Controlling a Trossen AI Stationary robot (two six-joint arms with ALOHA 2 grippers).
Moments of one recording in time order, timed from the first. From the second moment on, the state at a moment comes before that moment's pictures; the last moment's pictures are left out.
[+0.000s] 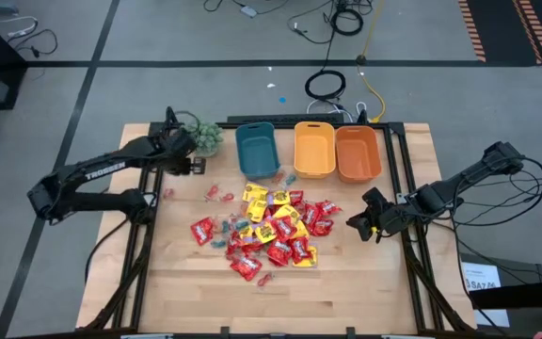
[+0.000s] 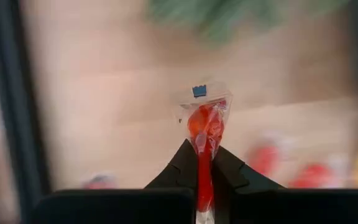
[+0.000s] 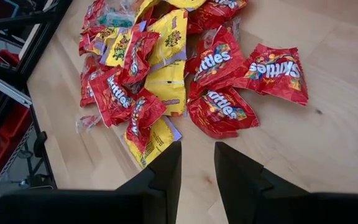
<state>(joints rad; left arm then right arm) 0.65 1.05 0.73 -0.91 -0.08 -0.80 0.49 0.75 0.51 -0.57 0.39 1.30</state>
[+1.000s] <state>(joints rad) 0.53 1.77 1.44 -0.59 0.08 -0.23 0.49 0.75 0.51 -0.49 0.39 1.30</state>
